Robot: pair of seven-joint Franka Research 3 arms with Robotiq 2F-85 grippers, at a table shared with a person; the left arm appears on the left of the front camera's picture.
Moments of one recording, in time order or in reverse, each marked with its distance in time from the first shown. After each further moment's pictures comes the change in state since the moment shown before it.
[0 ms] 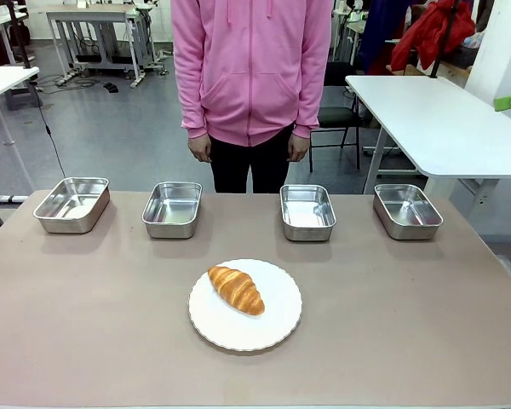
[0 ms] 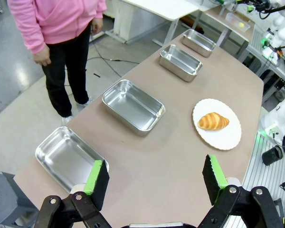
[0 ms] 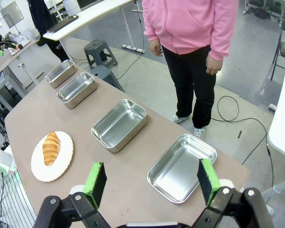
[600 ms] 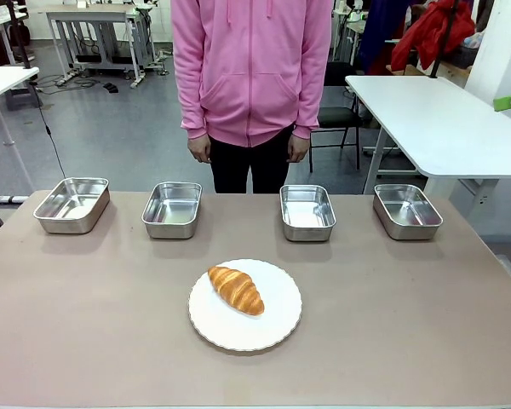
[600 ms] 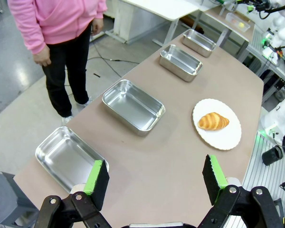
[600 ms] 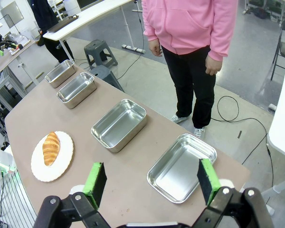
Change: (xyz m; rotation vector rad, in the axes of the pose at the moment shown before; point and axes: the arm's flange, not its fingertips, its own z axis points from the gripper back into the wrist) left arm 0.000 0.000 0.000 0.000 0.000 0.000; right arm 0.000 0.000 0.000 0.000 0.000 0.000
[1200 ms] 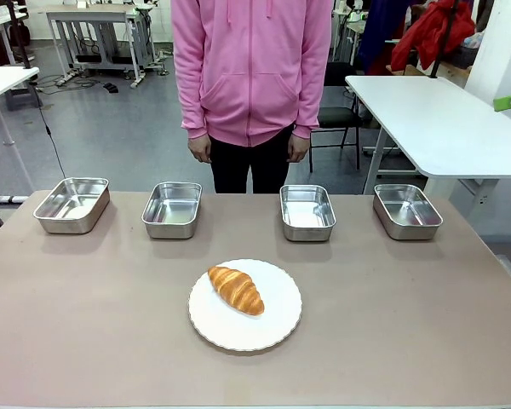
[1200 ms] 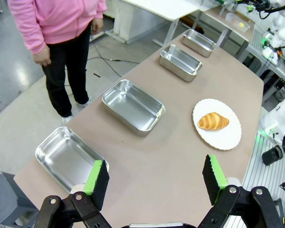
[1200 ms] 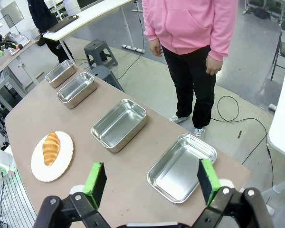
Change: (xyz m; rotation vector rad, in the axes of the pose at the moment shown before) left arm 0.000 0.000 0.000 0.000 0.000 0.000; right arm 0.000 0.000 0.000 0.000 0.000 0.000
